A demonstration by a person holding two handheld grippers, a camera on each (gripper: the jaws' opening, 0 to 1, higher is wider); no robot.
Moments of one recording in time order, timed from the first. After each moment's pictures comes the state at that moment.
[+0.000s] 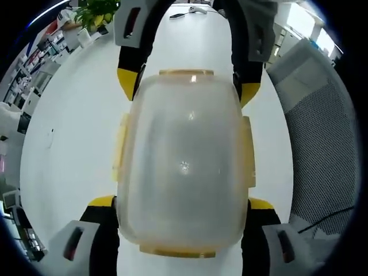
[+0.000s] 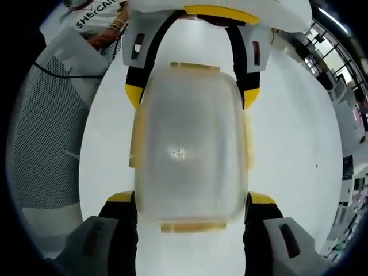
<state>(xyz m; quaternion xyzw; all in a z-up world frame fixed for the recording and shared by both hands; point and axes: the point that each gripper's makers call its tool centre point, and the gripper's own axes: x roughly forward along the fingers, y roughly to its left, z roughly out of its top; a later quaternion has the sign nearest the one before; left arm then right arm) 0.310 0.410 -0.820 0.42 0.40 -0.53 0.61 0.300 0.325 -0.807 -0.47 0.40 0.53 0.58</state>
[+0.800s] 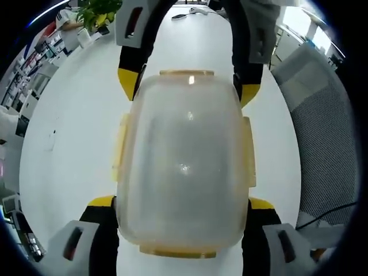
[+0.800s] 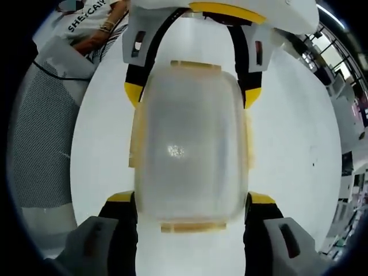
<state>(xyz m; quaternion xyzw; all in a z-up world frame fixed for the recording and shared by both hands) 0.340 0.414 -0.819 0.42 0.40 -0.55 0.61 0.329 0.328 -0.806 -0.47 0.41 0.52 0.58</state>
